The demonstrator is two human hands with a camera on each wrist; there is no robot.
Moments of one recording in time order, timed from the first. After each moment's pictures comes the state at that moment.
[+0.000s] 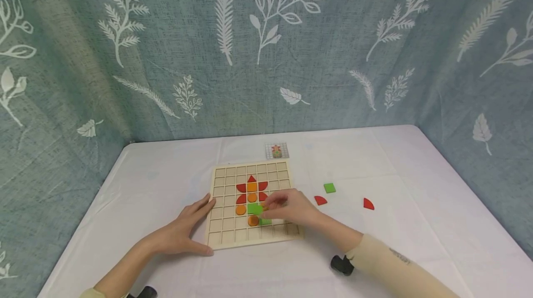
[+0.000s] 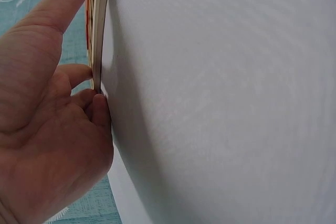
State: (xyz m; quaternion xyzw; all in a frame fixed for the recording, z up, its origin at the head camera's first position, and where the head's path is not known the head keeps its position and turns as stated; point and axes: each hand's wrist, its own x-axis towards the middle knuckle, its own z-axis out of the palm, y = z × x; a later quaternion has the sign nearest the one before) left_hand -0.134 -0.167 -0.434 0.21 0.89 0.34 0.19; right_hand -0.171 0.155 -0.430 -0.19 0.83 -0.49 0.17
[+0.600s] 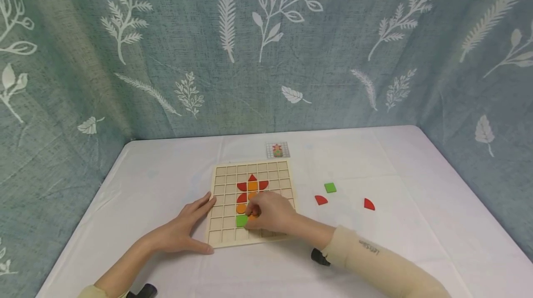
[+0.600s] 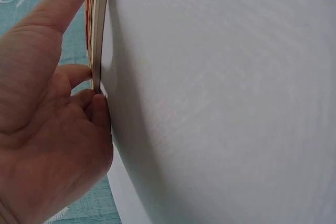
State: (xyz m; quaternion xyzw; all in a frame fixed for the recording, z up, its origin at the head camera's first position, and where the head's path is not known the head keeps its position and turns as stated) left_hand -0.130 -0.165 -0.436 0.20 0.90 0.34 0.19; right_hand -0.168 0.107 -0.434 -0.32 0.90 -0.29 0.07
